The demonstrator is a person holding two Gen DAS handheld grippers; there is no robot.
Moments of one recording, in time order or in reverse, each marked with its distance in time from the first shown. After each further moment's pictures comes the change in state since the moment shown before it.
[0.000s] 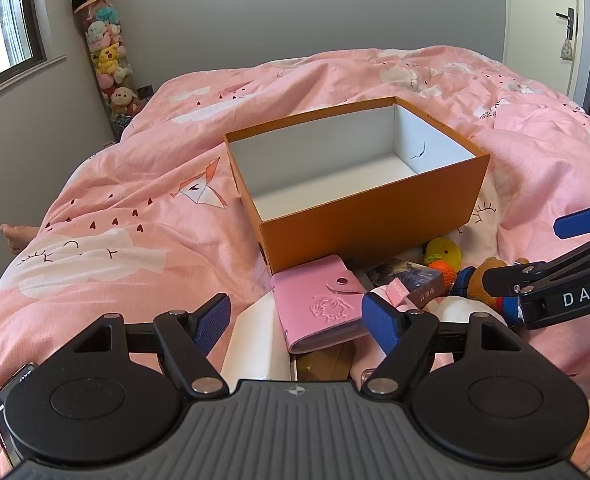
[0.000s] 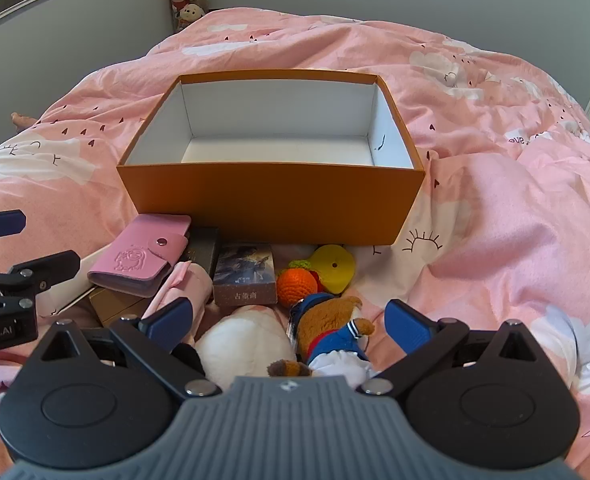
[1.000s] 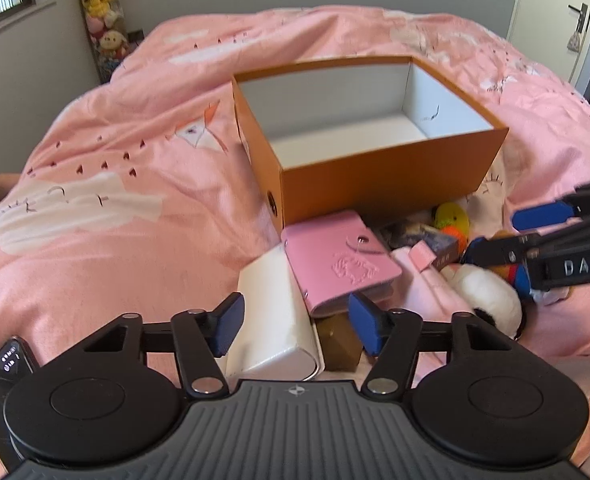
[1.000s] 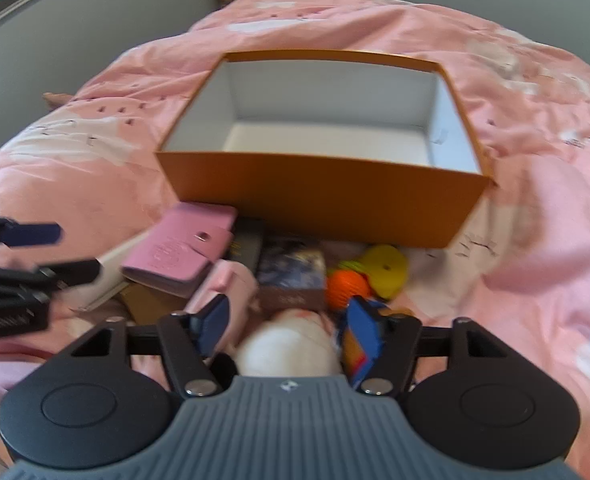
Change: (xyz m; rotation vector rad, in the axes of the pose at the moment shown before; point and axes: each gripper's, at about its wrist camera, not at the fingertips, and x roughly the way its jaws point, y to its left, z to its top) left arm 0.028 0.036 -0.007 -0.065 0.168 -0.078; right arm 0.026 0.015 0.024 -0.063 0.082 0.154
